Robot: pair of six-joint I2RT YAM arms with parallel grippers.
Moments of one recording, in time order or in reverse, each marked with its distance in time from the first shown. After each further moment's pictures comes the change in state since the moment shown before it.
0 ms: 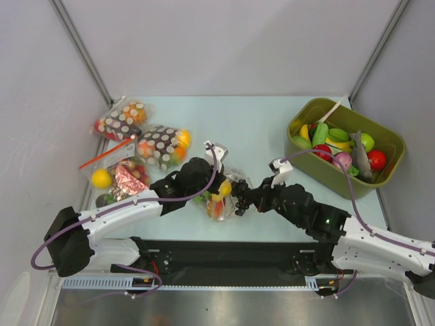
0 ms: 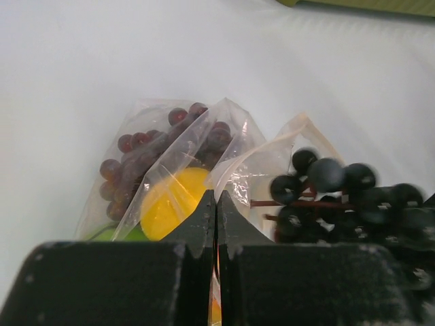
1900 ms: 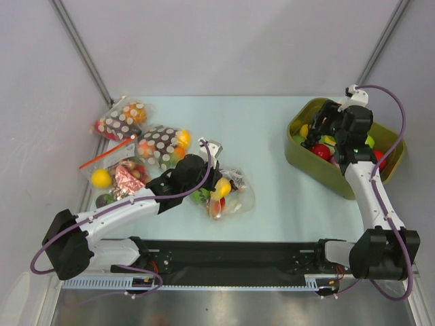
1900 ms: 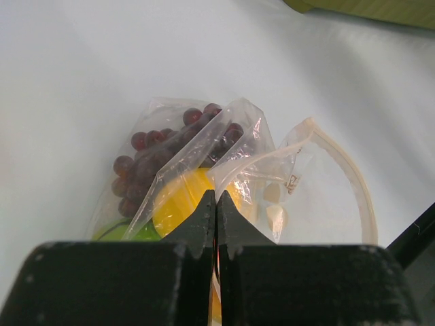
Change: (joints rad) left arm 0.065 -0.015 -0.009 -0.007 0.040 -0.018; right arm -1.141 0.436 0.441 0.081 -0.393 -0.344
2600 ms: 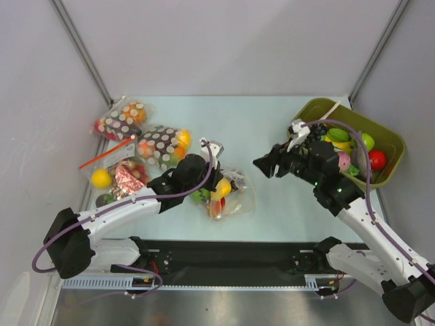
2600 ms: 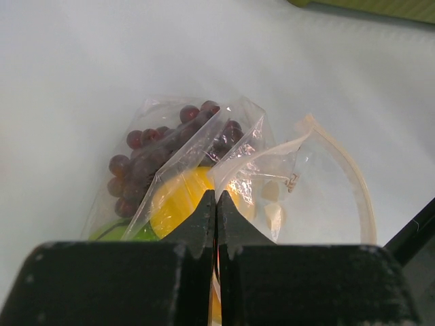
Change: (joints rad) left arm 0.000 0.016 0.003 0.000 0.016 0.000; right arm 0.540 -0.325 -0.165 -0.117 -0.243 0.055
